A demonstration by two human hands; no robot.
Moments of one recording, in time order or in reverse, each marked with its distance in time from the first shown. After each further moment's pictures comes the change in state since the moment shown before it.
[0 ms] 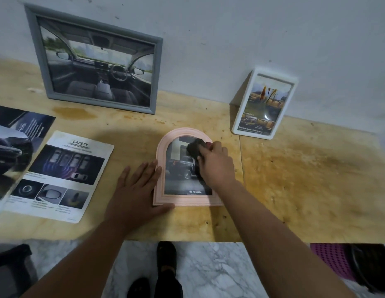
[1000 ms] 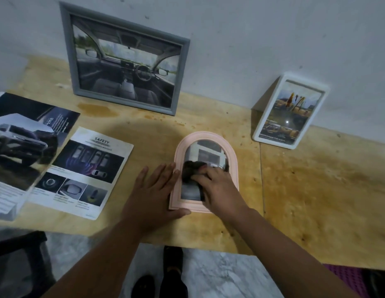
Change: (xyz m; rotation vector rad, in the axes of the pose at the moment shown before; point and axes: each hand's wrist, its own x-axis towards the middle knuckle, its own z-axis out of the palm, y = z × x) left_hand 0.002 -0.002 0.005 0.001 0.000 0.012; right_hand -0.034 -0.007 0.036 0.042 0.021 -0.531
